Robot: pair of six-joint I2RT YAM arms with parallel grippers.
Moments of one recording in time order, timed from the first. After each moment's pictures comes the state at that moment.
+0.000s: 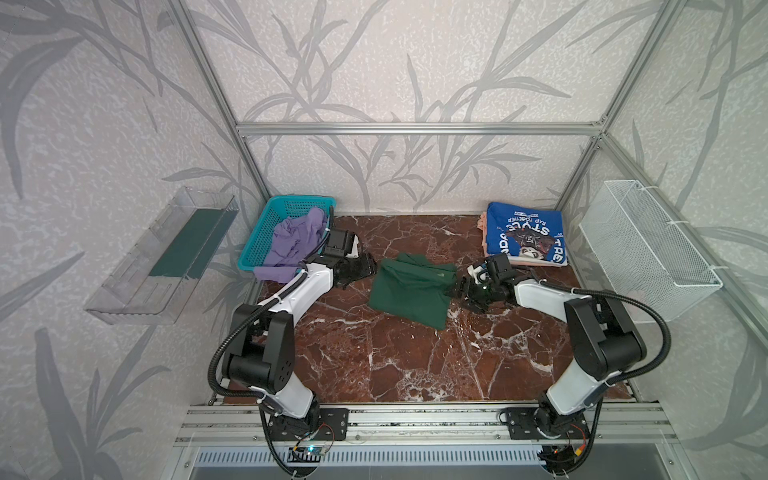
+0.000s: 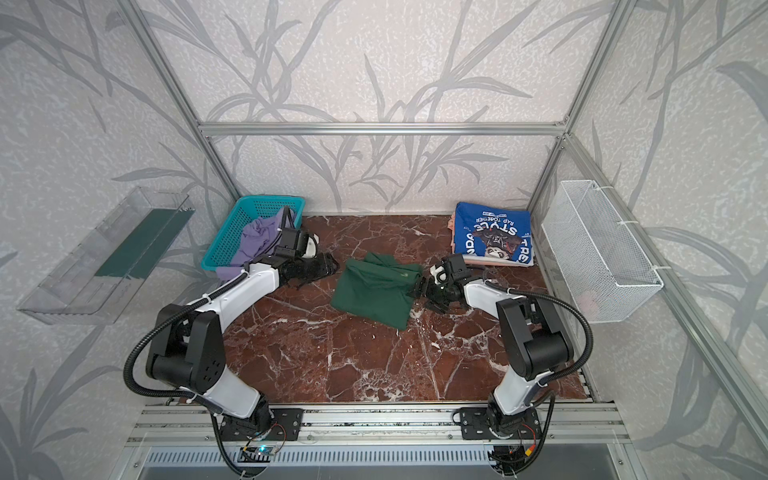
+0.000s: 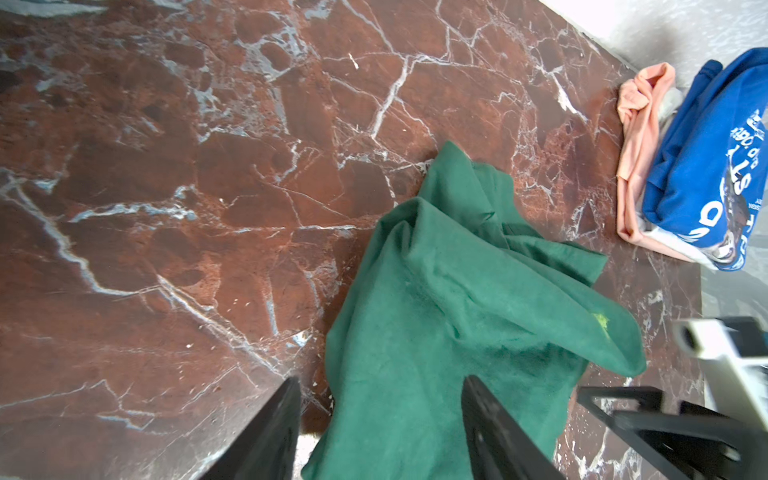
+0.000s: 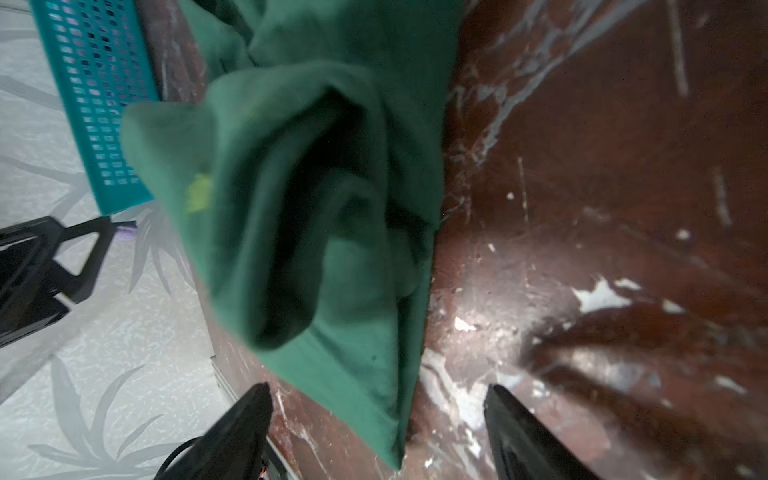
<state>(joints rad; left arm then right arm) -0.22 1.61 1.13 -0.42 0.23 -0.50 0.30 1.74 0.91 -0.21 -0.60 0.70</state>
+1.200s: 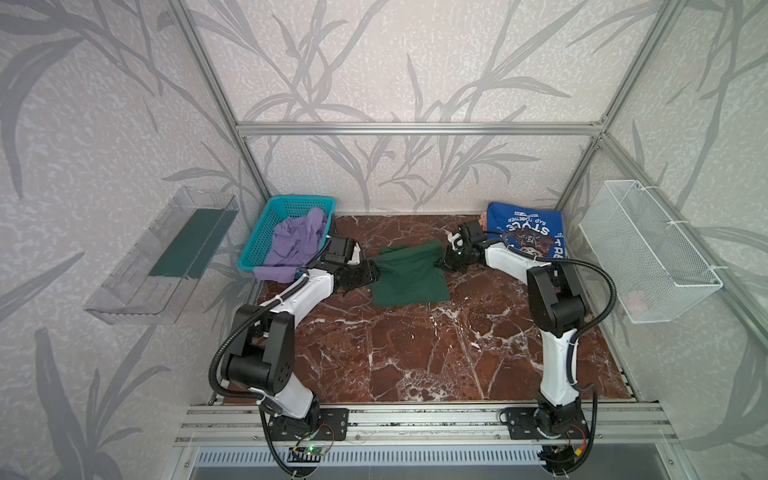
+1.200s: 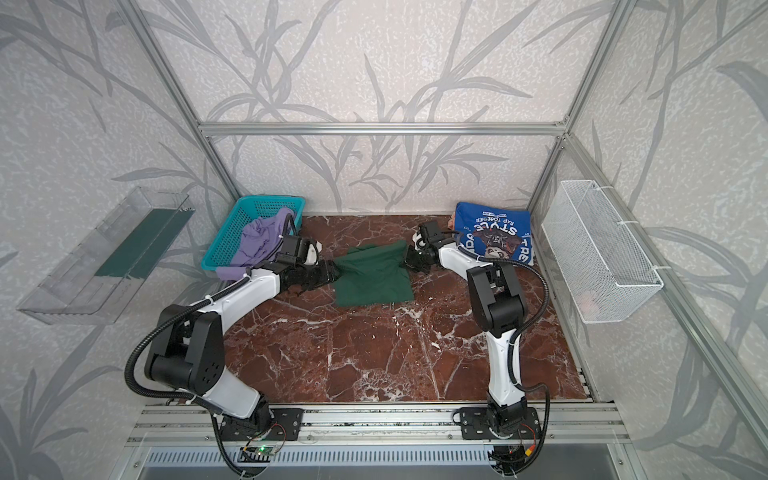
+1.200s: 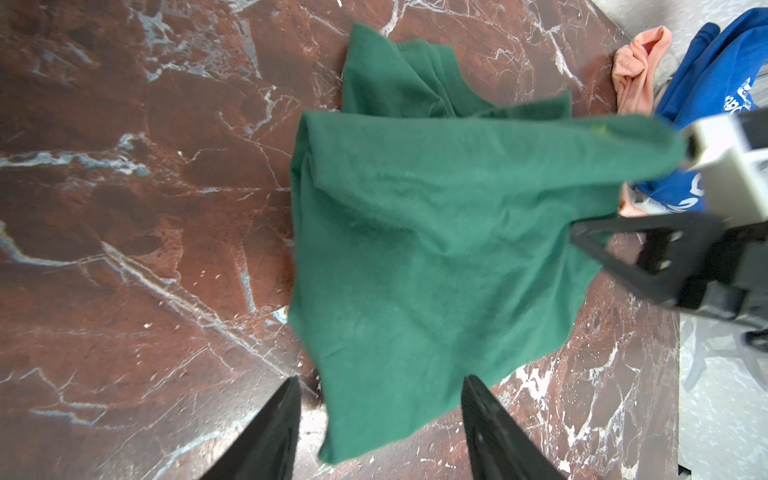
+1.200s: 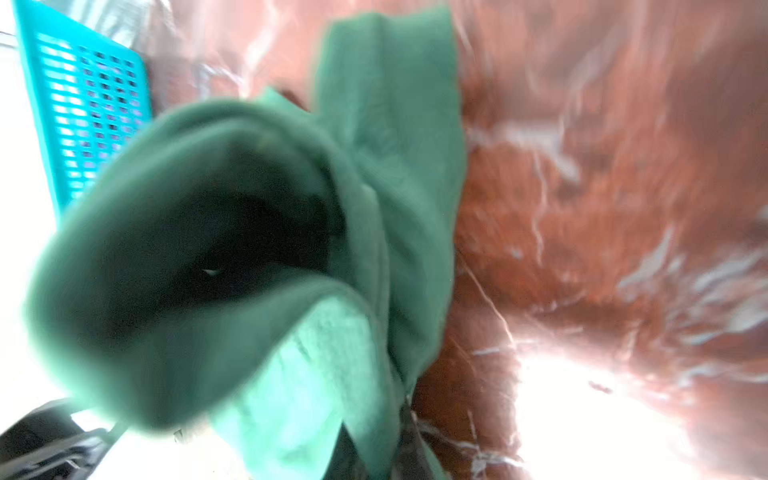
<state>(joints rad) -0.23 1.59 1.05 -0.38 0.30 -0.51 0.34 2.11 1.57 -0.42 -0.48 0.62</state>
